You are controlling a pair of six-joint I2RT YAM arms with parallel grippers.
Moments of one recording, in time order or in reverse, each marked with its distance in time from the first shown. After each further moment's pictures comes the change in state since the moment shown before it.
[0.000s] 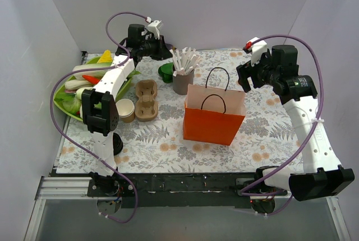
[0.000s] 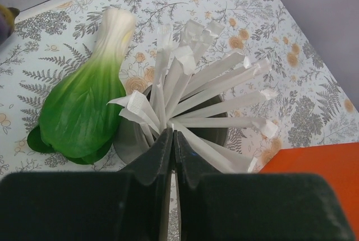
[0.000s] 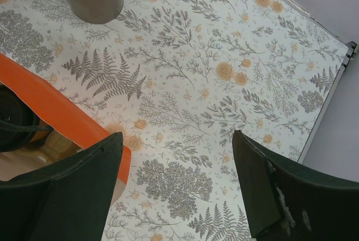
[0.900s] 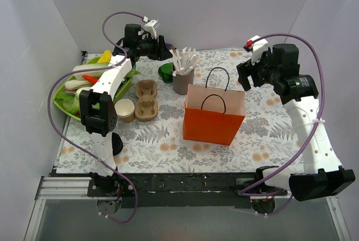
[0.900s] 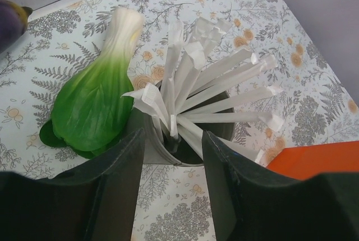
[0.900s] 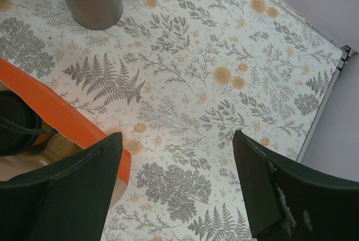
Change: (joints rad) left arm 0.028 -0.025 -0.020 0.000 0.013 0.015; right arm 0.008 0.000 0.020 0.000 0.006 0.009
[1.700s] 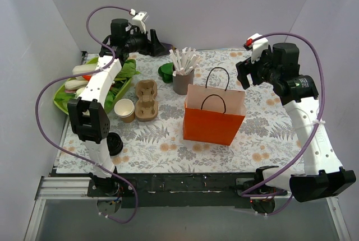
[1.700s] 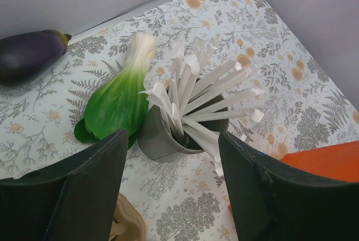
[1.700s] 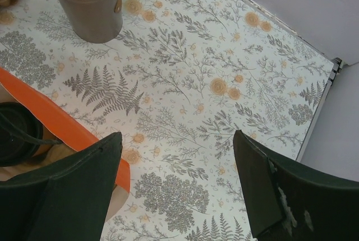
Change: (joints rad) left arm 0.044 -0.148 -0.055 -0.009 -0.022 0.027; right arm 0.013 -0.008 0.000 0.043 0.008 0.008
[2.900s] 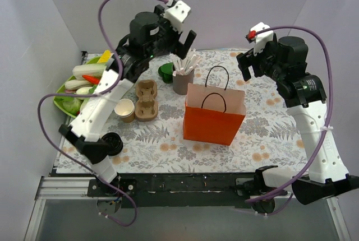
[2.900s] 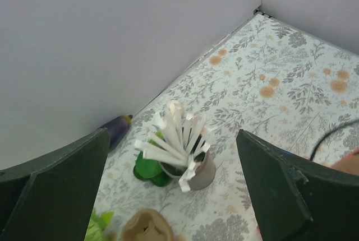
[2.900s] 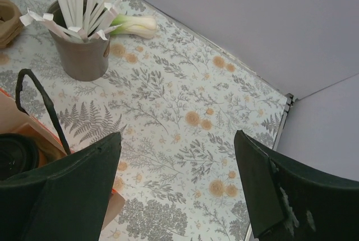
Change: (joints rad) left arm -0.470 -0.268 0.227 -0.240 -0.625 0.387; right arm 0.075 -0.033 0.119 0.034 0.101 -0.023
